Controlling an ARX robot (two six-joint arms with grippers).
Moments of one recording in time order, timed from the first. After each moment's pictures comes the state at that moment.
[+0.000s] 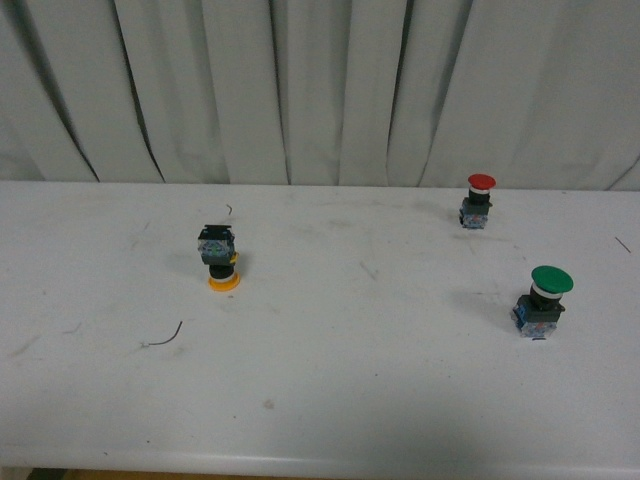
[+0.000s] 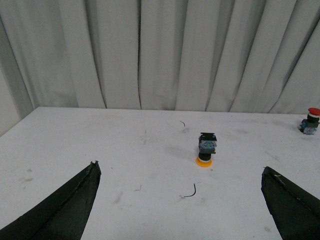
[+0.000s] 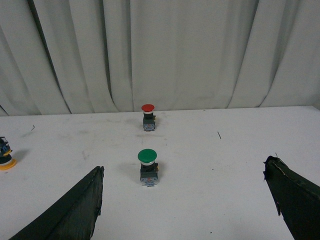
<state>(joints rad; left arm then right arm) 0.00 0.01 0.01 0.00 0.00 -0.01 0.00 0.00 0.01 0.00 0.00 0.01</state>
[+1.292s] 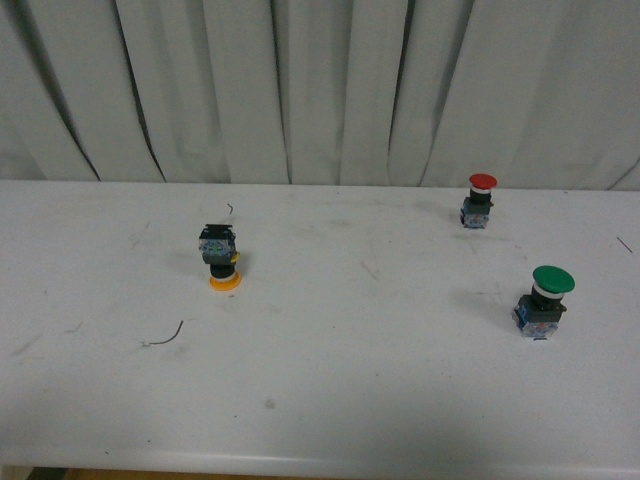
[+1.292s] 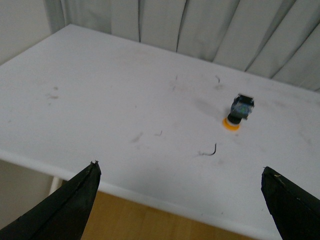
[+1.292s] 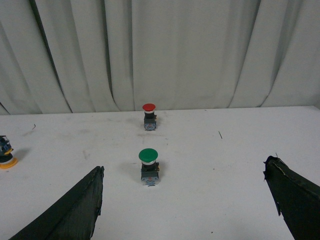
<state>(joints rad) -0.08 0.29 0.12 -0.11 -0.24 -0.23 0.00 0.00 0.01 0.00 0.00 0.00</state>
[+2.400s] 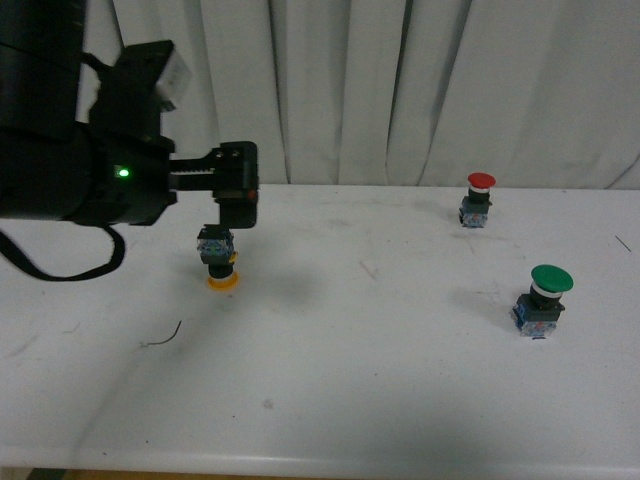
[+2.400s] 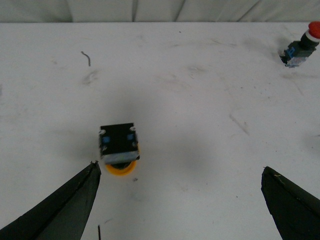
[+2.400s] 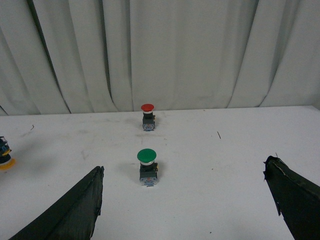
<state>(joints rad) -0.23 1.86 0.97 0.37 0.06 -0.10 0.00 0.00 0.01 0.00 0.00 0.00</state>
